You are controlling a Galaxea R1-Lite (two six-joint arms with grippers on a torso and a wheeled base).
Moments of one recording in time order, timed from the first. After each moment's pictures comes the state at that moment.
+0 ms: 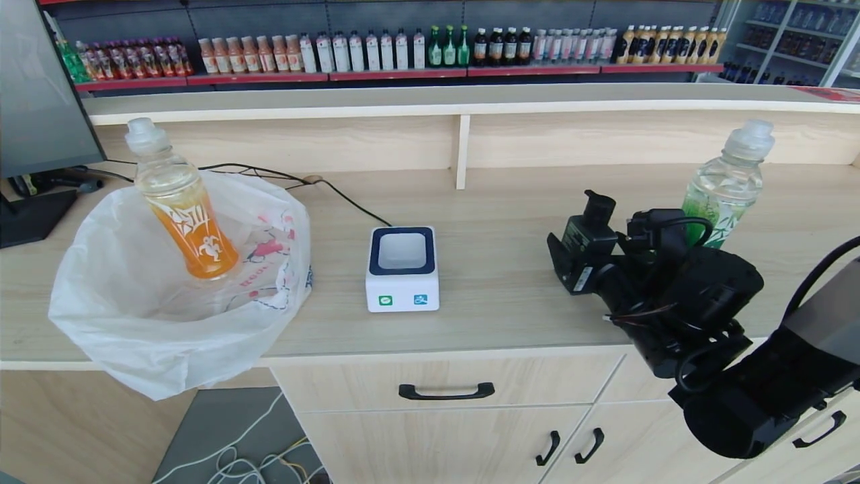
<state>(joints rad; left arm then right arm) 0.00 0.00 0.00 0.00 0.00 -0.01 0.40 2.02 -0.64 -1.57 -0.32 -0.02</state>
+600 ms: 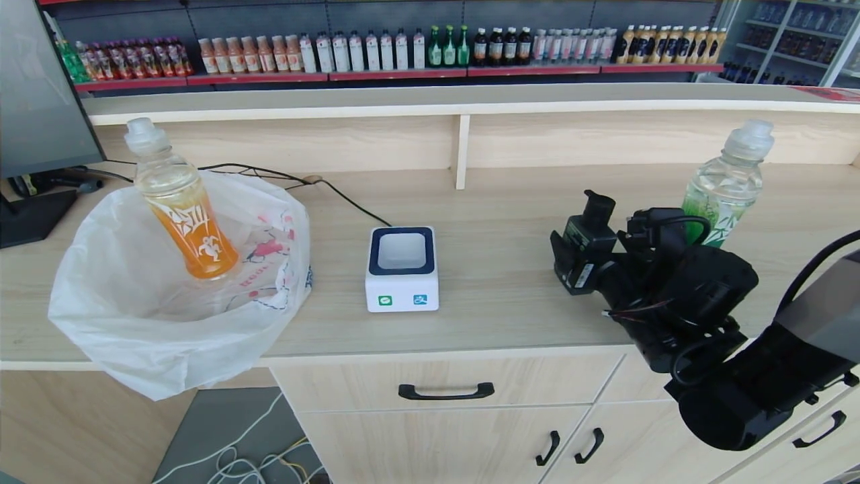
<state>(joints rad) 0.00 0.00 0.00 0.00 0.00 -0.01 0.39 2.04 -0.66 -1.57 -0.32 -0.02</state>
